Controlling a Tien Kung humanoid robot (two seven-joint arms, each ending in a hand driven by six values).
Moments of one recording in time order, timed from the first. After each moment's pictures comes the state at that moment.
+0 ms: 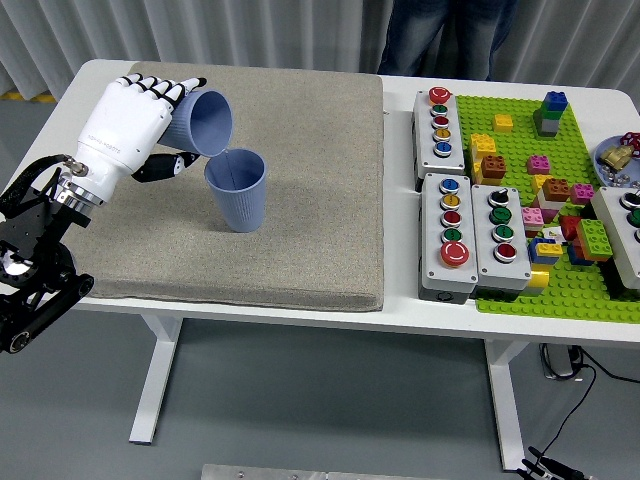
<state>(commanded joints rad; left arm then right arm) -0.55 0.54 -0.81 -1.15 2.27 0.61 0.02 0.23 -0.09 0.97 0.18 -0.22 0.14 -0.23</state>
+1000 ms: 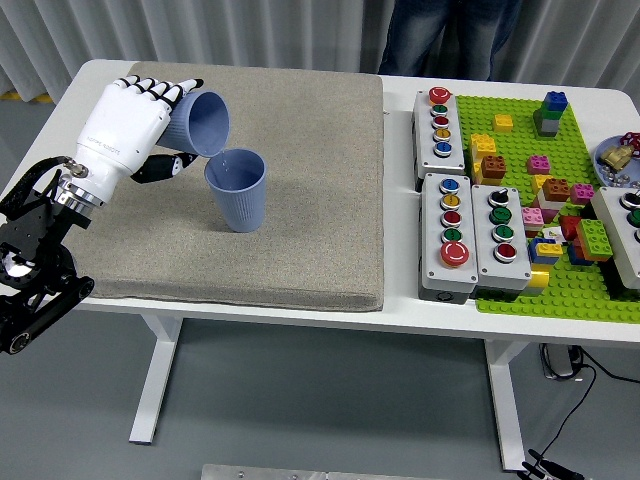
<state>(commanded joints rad) -0.57 0.54 -0.78 -1.14 2.27 0.63 0.05 0.23 -0.09 0.98 0.18 -0.22 0.14 -0.23</state>
